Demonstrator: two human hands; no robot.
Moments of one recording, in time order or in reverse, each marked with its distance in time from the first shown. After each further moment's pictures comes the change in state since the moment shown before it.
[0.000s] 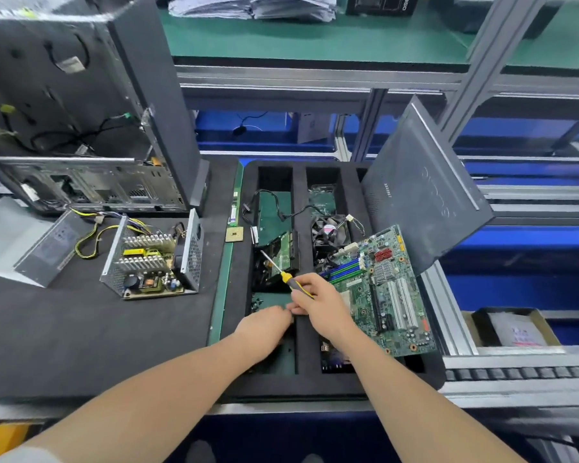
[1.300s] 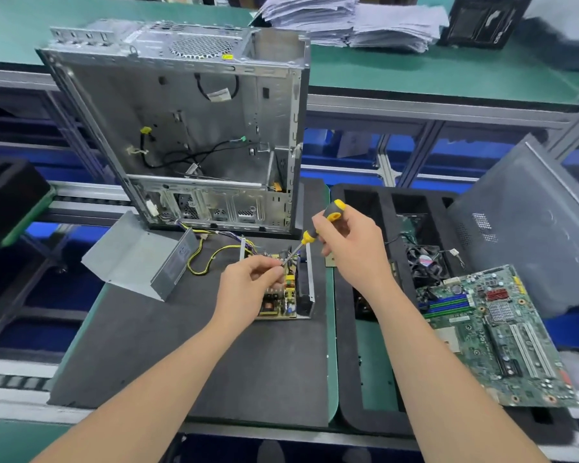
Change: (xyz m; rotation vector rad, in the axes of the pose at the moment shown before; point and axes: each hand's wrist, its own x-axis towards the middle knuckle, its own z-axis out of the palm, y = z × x) left_hand -0.113 -0.223 -0.078 -1.363 0.775 -0.195; right_hand 0.046 -0.201 0.162 -0.287 0.220 -0.384
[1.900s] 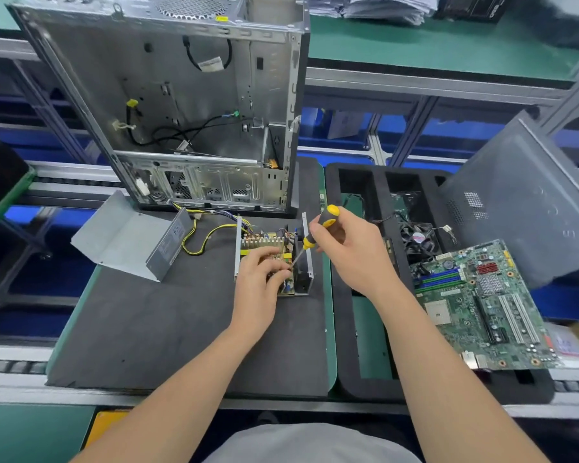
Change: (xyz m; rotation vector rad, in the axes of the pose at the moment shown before) left_hand -0.031 -0.033 0.025 0.335 0.043 0.266; right_hand -0.036 0.009 0.001 -0.169 -0.102 -0.028
